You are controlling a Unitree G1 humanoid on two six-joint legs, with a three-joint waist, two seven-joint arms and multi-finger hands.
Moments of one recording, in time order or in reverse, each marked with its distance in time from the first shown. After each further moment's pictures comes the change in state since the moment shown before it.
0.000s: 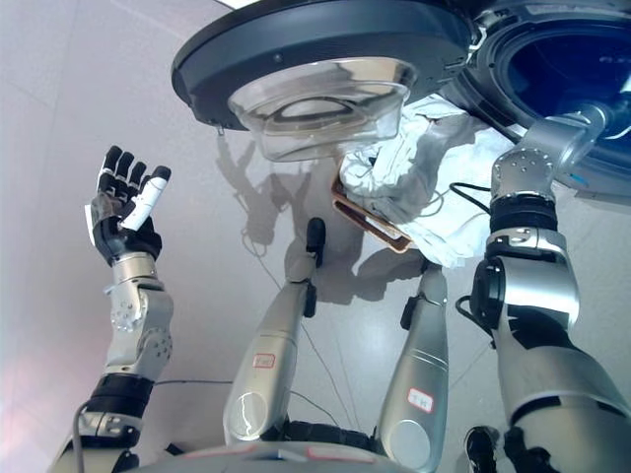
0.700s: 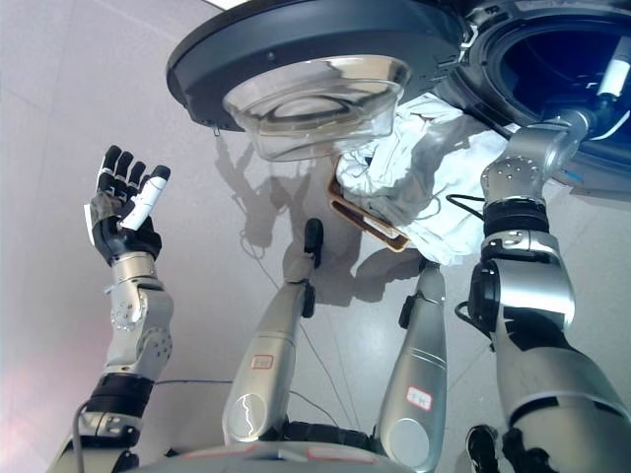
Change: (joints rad) left arm 0.000 0.000 0.000 -0.002 0.000 0.000 0.004; right arm 0.012 0.029 0.044 0.032 -0.112 0.045 -0.027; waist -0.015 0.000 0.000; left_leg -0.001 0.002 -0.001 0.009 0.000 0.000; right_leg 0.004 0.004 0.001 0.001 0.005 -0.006
